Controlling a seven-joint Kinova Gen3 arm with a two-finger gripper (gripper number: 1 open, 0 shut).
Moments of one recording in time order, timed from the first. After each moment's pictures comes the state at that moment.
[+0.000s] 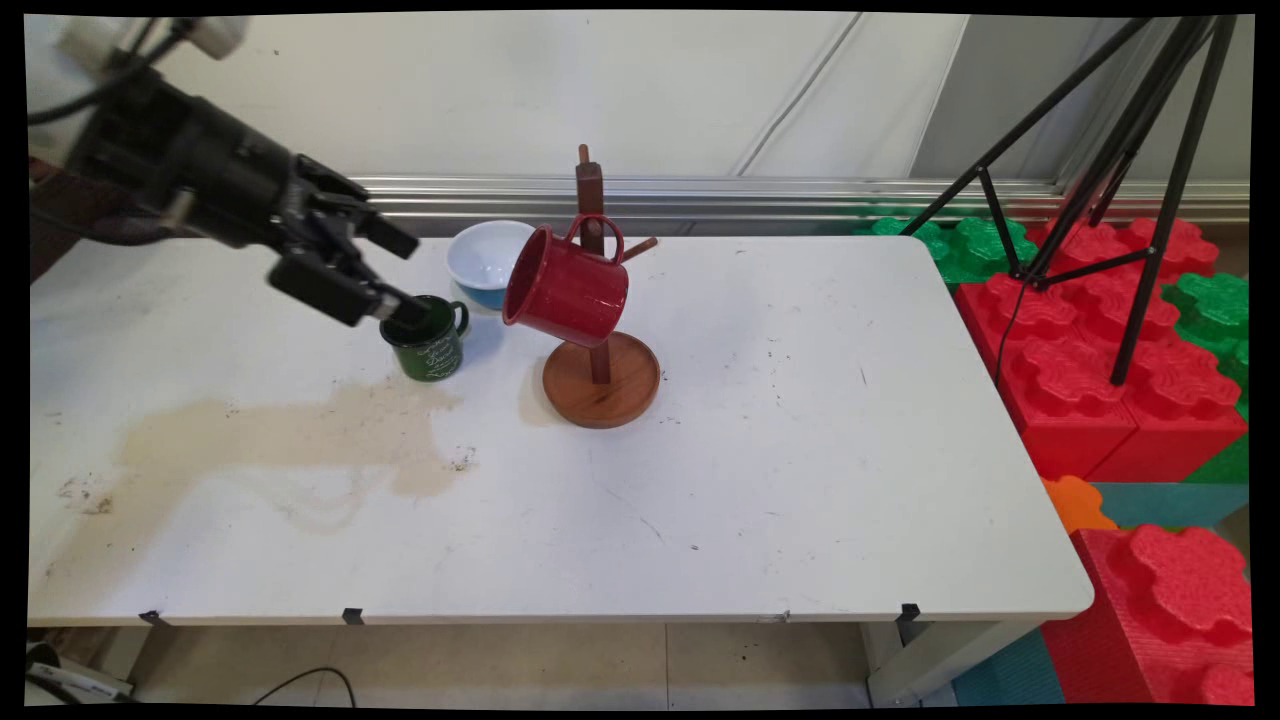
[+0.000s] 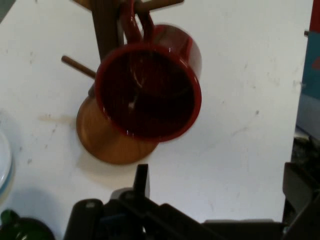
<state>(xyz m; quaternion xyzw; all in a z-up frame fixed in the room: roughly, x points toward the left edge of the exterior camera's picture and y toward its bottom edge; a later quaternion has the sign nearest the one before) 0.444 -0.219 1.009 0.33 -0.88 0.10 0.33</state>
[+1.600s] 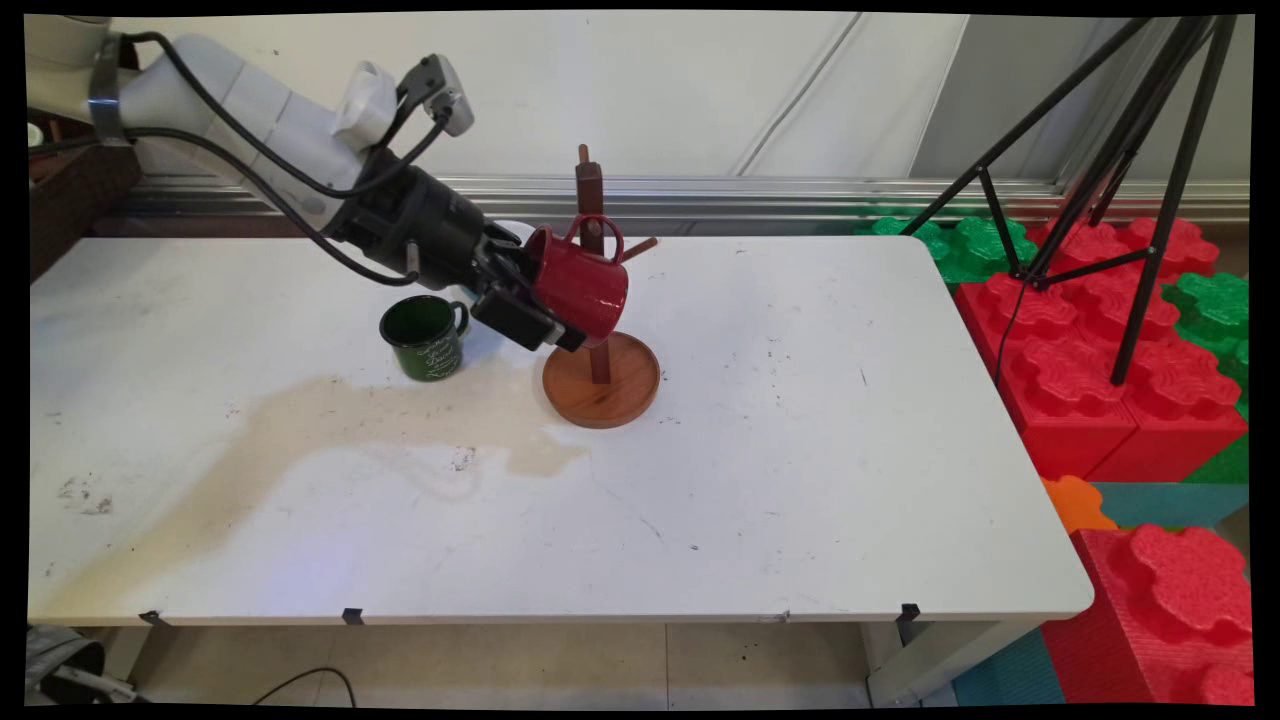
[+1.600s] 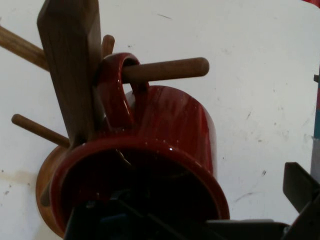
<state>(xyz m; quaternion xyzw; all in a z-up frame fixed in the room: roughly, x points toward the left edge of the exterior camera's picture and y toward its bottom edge) 0.373 -0.294 0.936 0.34 -0.87 0.07 0.36</state>
